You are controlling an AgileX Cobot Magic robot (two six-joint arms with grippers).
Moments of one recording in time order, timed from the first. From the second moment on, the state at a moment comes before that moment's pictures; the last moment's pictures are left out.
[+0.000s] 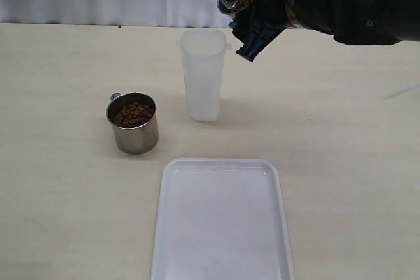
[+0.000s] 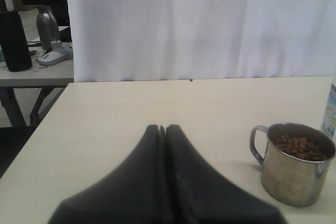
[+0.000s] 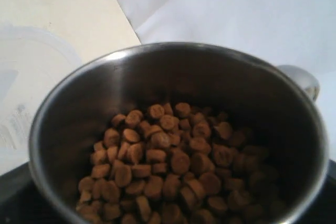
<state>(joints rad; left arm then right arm) -0.04 0.00 0.00 0.02 0.20 0.03 0.47 1.71 -1.16 -1.58 0.11 0.76</state>
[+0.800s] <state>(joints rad) -0.04 0.00 0.00 0.02 0.20 0.03 0.47 1.79 -1.24 -1.74 0.10 0.74</state>
